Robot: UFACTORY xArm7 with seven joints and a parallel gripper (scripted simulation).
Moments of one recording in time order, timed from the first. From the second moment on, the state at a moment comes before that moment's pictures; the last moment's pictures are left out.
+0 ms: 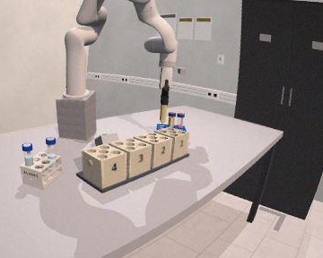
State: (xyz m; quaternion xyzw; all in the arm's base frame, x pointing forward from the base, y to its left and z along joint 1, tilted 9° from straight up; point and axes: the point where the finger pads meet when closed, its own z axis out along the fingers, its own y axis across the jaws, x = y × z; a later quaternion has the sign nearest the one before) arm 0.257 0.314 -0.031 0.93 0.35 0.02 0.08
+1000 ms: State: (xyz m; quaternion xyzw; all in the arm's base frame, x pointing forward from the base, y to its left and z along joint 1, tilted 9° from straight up) arm 0.259 0.311 -0.053 0.93 0.35 0.02 0.08
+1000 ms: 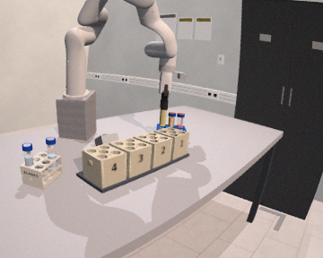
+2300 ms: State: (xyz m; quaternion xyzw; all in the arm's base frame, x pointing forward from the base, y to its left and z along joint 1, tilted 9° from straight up) arm 0.263 0.306 -0.086 0.93 0.35 0.02 0.08
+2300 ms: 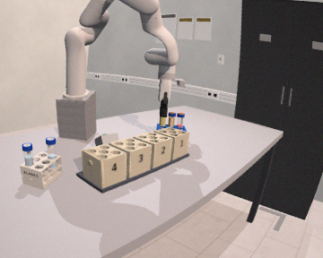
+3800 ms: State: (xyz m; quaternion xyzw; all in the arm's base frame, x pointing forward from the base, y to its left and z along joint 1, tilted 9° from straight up) arm 0.263 0.306 -0.092 0.93 0.35 0.02 0.08
